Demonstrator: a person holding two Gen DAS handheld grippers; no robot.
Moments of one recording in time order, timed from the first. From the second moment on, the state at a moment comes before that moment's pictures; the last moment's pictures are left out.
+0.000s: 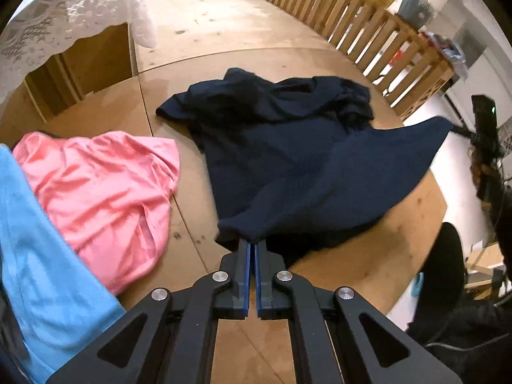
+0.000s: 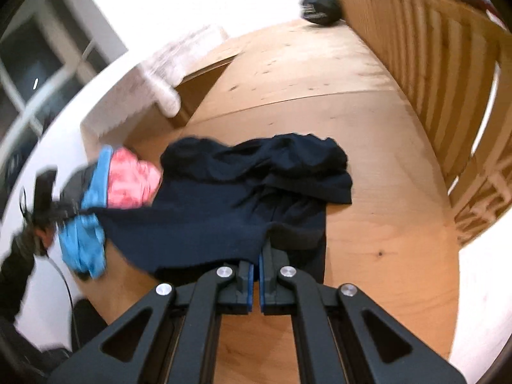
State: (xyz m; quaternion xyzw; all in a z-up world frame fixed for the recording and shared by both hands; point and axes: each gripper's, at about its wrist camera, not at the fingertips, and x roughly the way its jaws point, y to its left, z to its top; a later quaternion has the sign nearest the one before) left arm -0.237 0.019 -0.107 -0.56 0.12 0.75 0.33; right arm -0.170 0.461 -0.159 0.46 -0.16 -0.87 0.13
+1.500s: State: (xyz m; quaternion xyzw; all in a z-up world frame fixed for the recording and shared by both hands) left arm -0.236 0.187 -0.208 -0.71 0.13 0.64 0.27; right arm -0.254 0.430 -0.270 0.55 -0.04 -0.83 0.07
